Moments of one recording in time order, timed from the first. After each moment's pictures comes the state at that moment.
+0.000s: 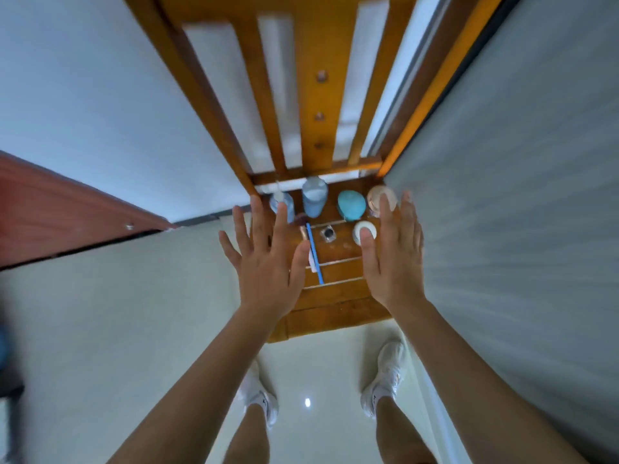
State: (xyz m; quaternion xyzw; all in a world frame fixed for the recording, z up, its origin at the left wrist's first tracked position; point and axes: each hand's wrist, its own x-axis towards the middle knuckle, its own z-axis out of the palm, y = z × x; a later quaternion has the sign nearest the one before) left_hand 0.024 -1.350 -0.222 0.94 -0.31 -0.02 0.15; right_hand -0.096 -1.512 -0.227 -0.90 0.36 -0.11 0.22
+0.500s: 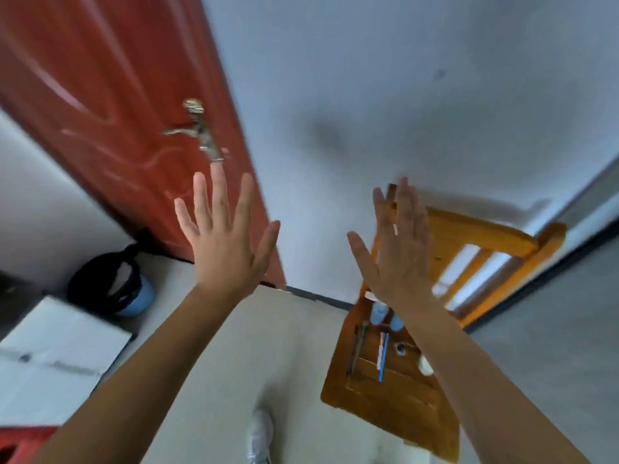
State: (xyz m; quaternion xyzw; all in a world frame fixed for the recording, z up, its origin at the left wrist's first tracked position) left_hand 0.062 -1.151 0.129 0.95 -0.12 0.28 0.08; right_hand 0.025 -1.405 0.090 -0.93 -0.01 -0.33 0.15
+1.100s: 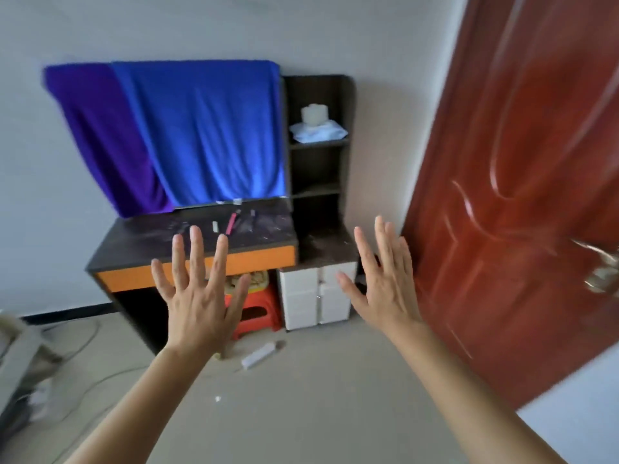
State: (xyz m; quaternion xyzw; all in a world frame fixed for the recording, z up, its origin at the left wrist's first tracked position) left_hand -0.358 -0.689 0.202 0.85 0.42 0.30 -0.07; right_hand -0.094 -0.841 0.188 -0.77 -0.54 -0.23 0.26
